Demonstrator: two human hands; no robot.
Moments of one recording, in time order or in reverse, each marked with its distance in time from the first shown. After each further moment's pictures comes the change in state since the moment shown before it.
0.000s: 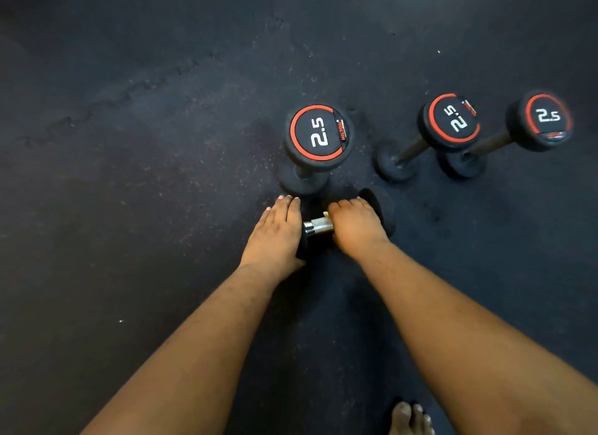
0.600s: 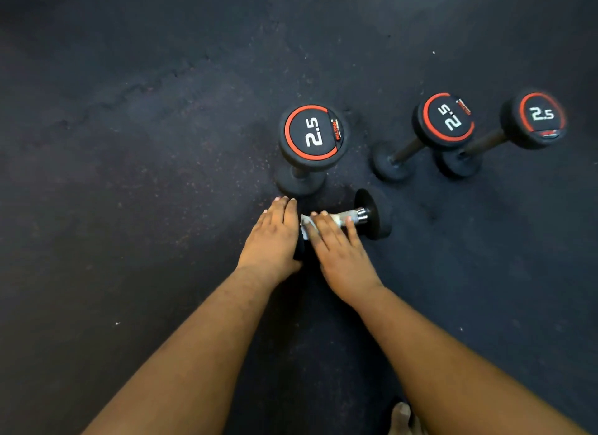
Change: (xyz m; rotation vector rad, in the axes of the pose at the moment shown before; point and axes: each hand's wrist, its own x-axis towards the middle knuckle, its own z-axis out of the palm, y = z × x) left_hand -0.004 0.004 0.001 -0.006 -0.008 -0.014; right_hand -0.063 -0.019 0.042 0.024 0.324 -0.218
